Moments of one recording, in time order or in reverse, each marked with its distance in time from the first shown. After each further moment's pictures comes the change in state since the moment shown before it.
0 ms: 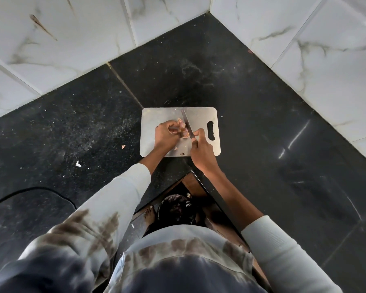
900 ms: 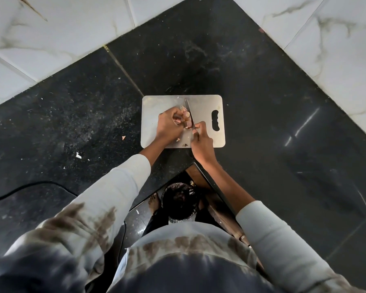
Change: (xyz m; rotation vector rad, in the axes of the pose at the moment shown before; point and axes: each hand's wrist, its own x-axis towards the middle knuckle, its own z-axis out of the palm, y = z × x) left_hand 0.007 0.001 0.000 0.097 -0.036 0.111; right_hand 0.023 0.024 0.024 0.119 0.038 0.046
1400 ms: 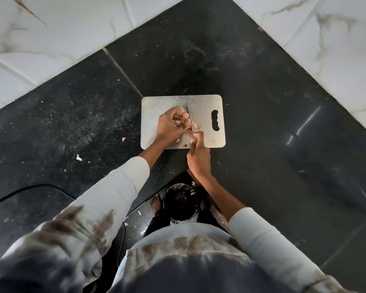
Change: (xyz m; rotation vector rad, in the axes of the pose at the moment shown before) left_hand -0.001 -0.001 0.001 0.031 -0.023 -0.014; right_hand -0.014 0.040 0.035 0.002 0.159 -0.114
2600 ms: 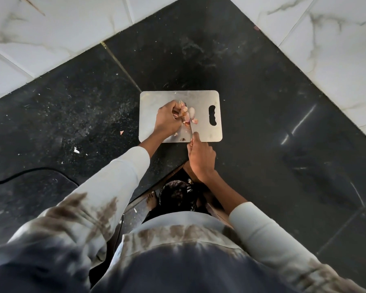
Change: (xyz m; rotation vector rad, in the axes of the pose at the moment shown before) left_hand 0.002 0.004 0.000 0.060 -0.002 0.043; right_hand -0.010 0.008 -0.014 -0.653 0.005 -0.133
